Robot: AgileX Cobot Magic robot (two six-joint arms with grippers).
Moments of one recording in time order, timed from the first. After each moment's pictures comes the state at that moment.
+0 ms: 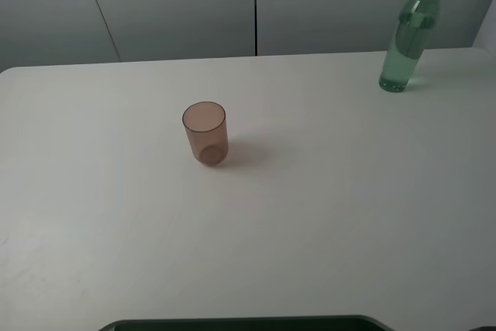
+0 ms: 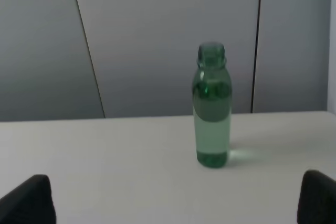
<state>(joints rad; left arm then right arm) -0.07 0.00 -0.51 0.14 1.08 -0.02 -0.03 0.19 -0.54 0.19 0.70 -0.11</state>
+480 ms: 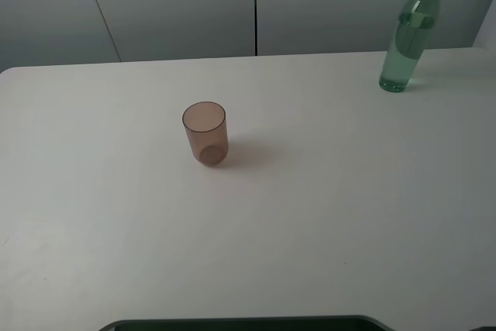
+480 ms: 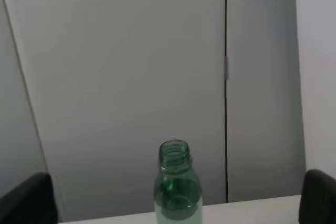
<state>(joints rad) -0.07 0.00 -0.51 0.14 1.08 -0.02 -0.03 0.67 -0.46 0.27 -0.03 -0.19</state>
